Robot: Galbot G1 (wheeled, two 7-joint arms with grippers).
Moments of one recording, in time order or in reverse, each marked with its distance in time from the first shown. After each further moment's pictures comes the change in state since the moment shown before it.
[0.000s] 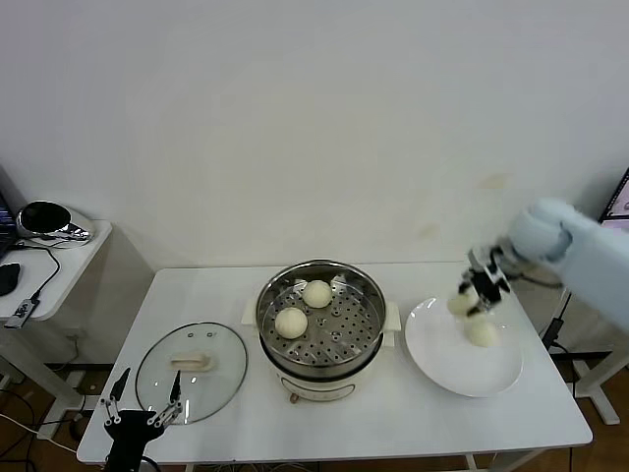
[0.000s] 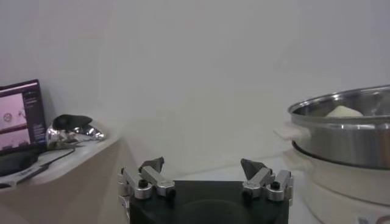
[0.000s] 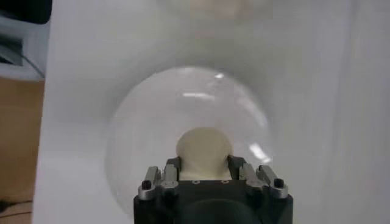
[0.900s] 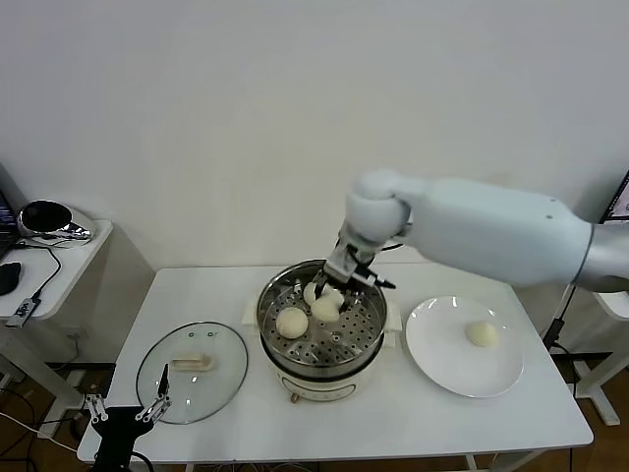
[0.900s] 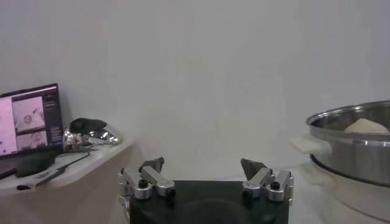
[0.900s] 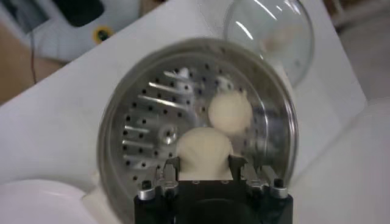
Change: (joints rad) left arm -0.002 -0.030 -0.040 -0.010 -0.019 -0.002 -0.004; right arm 0.163 0.448 -0.264 0.107 0.025 0.331 0.078
